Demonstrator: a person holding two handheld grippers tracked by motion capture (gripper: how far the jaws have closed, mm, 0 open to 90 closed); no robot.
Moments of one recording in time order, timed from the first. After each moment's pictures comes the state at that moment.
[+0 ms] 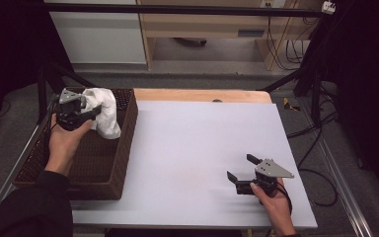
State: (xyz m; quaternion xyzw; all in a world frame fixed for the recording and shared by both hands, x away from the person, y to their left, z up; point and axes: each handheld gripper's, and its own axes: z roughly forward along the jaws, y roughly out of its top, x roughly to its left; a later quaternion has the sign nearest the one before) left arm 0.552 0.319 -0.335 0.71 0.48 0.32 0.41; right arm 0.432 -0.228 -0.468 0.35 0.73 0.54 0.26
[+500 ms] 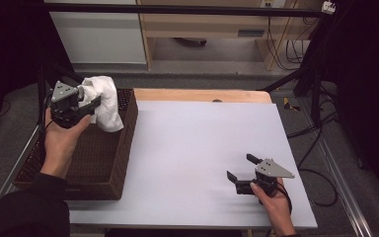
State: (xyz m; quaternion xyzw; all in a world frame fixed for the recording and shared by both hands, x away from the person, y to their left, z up) left arm 0.530 0.304 -0.294 0.70 0.45 0.35 0.44; right arm 0.431 -0.227 -0.466 0.35 0.72 0.54 0.26
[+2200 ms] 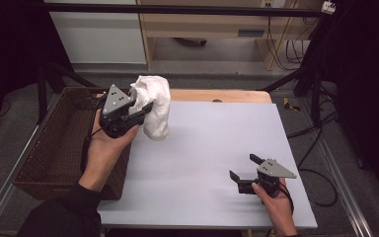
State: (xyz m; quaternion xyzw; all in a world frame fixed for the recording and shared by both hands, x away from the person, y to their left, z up) left arm 0.492 0.176 -0.277 0.74 0.33 0.32 0.50; right arm 0.431 -0.232 -0.466 0.36 0.72 0.53 0.27
